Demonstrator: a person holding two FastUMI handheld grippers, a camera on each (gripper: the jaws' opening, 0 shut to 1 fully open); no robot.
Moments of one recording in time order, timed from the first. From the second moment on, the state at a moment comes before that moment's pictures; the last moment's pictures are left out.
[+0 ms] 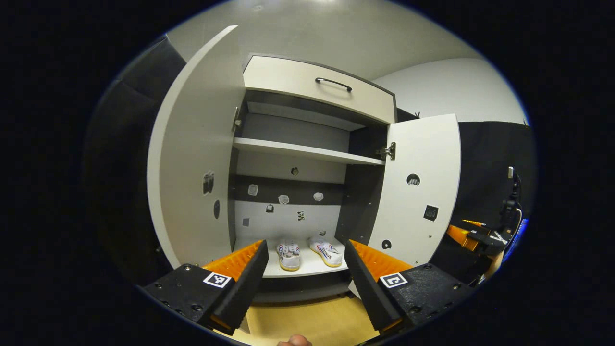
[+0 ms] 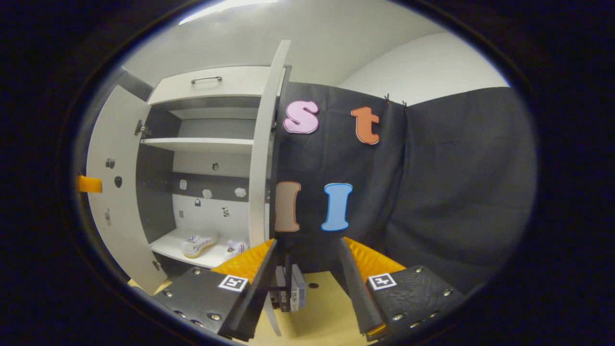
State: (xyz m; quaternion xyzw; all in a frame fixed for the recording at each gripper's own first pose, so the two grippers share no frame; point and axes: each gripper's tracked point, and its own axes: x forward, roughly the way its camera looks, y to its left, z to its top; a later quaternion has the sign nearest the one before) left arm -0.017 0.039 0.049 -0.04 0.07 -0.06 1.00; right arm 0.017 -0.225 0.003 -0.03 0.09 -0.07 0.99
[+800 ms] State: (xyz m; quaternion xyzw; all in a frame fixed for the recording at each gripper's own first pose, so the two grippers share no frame) left arm -0.072 0.097 0.052 -0.07 0.05 0.00 1.00; right arm 0.039 -0.095 -0.012 -0.02 0.10 0.09 0.99
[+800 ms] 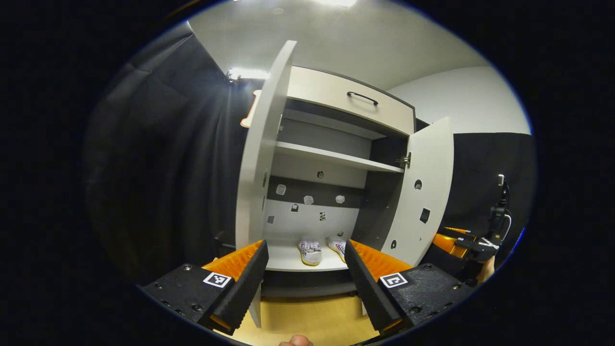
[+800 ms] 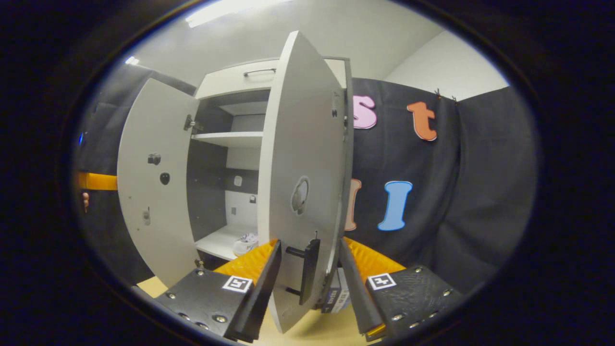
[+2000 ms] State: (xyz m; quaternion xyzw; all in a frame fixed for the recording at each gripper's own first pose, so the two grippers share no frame) left arm -0.069 0.215 0.020 -0.06 0.07 0.09 0.99; right arm 0.033 -0.001 -0.055 0.03 0.15 0.14 0.98
